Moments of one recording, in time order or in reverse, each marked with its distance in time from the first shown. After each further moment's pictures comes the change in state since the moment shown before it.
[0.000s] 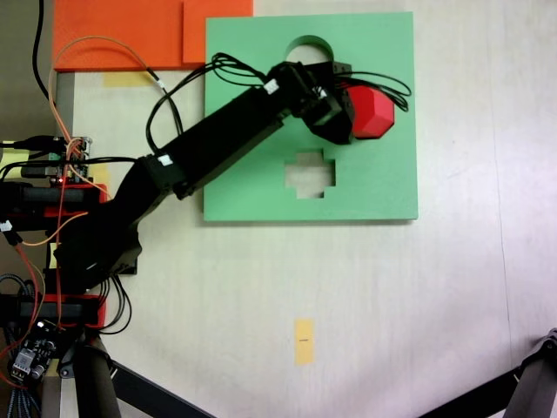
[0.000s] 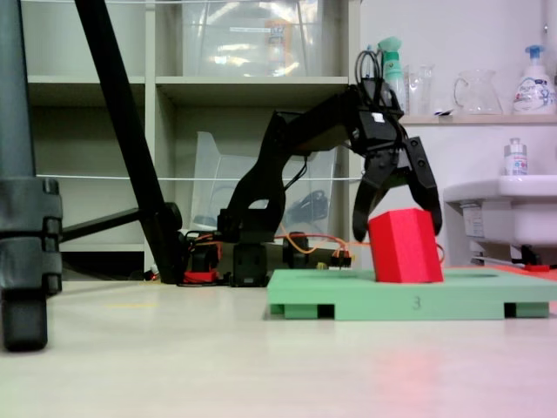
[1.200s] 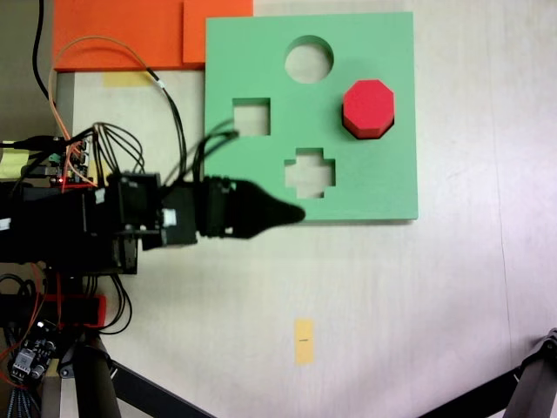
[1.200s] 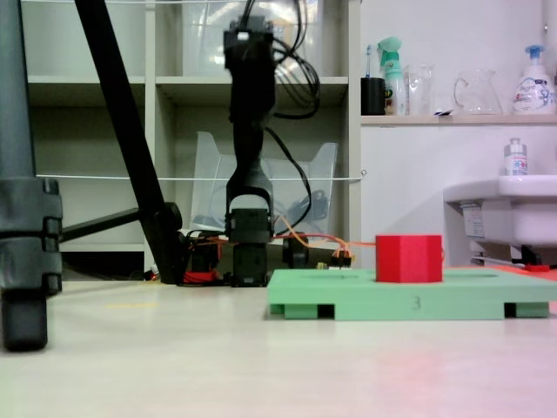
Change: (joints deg) arm 28.6 66.7 54.3 -4.0 -111.7
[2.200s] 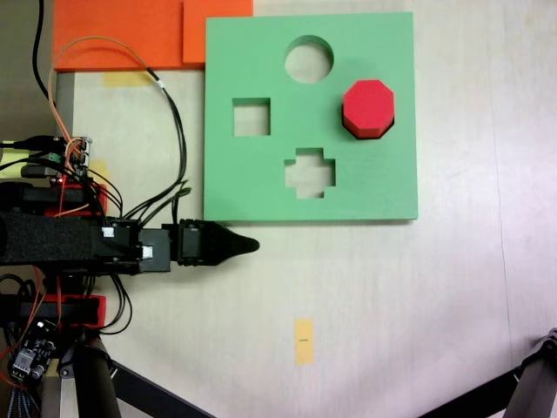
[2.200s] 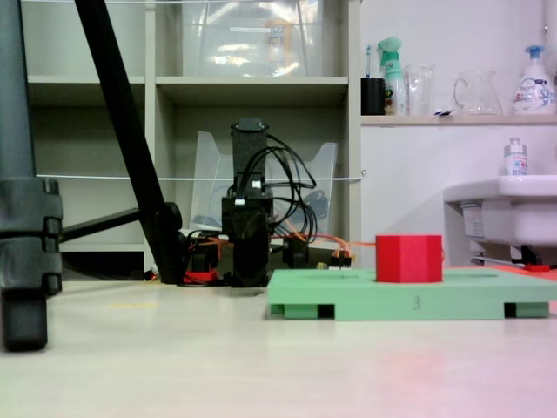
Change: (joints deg) arm -0.5 12.9 86.7 -83.0 -1.0
